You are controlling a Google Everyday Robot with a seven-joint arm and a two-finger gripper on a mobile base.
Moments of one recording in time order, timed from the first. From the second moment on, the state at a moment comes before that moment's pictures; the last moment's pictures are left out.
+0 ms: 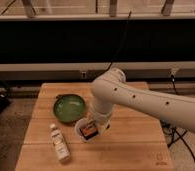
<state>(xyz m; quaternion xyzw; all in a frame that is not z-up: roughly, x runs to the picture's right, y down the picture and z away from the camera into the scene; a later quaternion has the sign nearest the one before) -0.005 0.173 0.642 -0.32 -0.23 -0.32 0.86</state>
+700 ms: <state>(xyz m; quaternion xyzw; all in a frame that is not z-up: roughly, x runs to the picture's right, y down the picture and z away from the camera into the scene) -0.030 0.180 0.648 -0.32 -0.26 -0.33 0.85</state>
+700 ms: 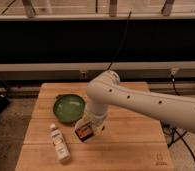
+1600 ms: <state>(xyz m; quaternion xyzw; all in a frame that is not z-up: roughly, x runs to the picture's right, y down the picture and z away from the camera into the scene) -0.063 0.179 0.651 -0.33 -0.30 -0.33 0.83</state>
